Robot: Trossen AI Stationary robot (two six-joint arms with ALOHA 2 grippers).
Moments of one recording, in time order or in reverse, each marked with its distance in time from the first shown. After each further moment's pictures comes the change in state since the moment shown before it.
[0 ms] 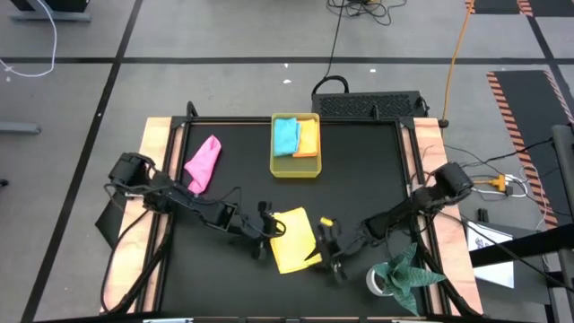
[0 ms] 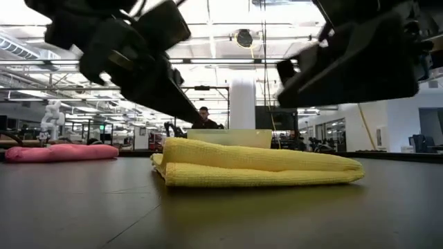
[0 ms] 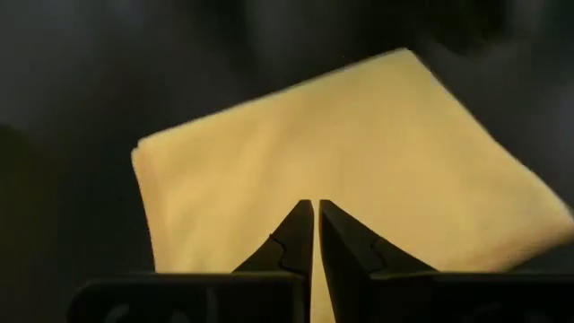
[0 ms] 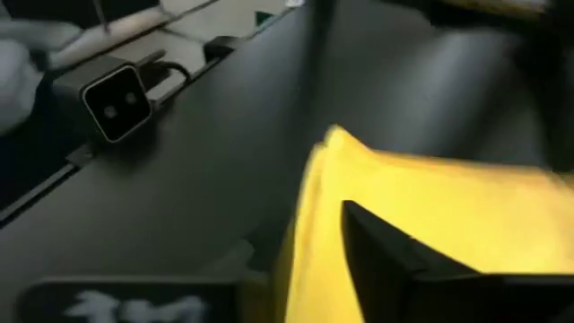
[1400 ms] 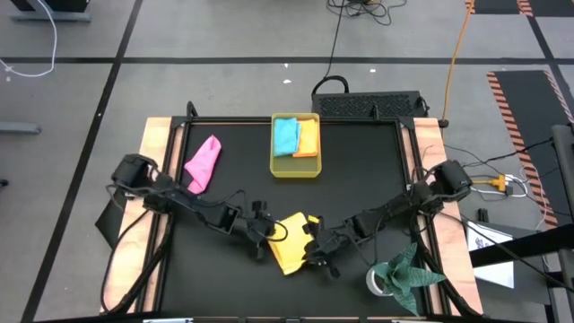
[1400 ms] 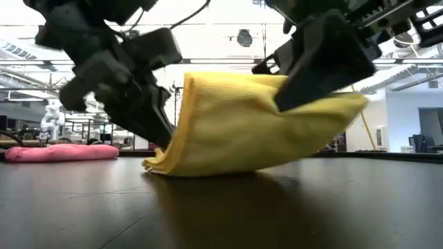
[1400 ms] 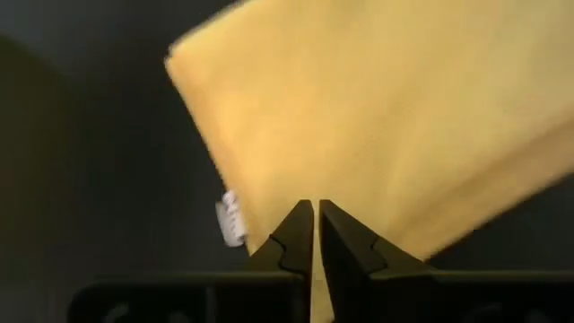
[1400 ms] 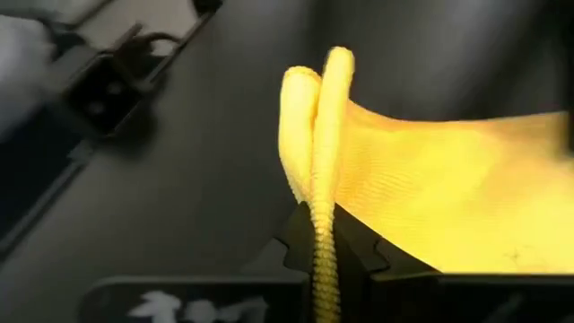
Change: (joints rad) left arm -0.018 0.016 0.014 -0.188 -0.051 -0.052; right arm -0.064 -0.014 0.242 -0.488 -0.145 0.096
